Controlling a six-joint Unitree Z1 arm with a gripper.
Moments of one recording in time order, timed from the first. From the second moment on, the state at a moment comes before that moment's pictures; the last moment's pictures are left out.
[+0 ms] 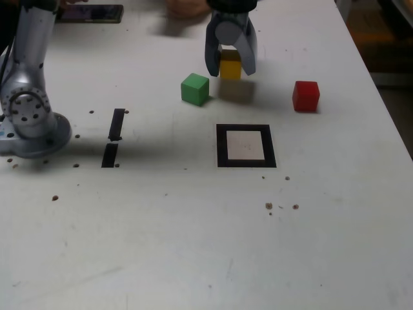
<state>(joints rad) 0.45 2.05 -1.52 1.09 0.00 0.63</state>
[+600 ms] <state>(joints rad) 0.41 1.99 -1.53 1.13 -0.01 0.65</state>
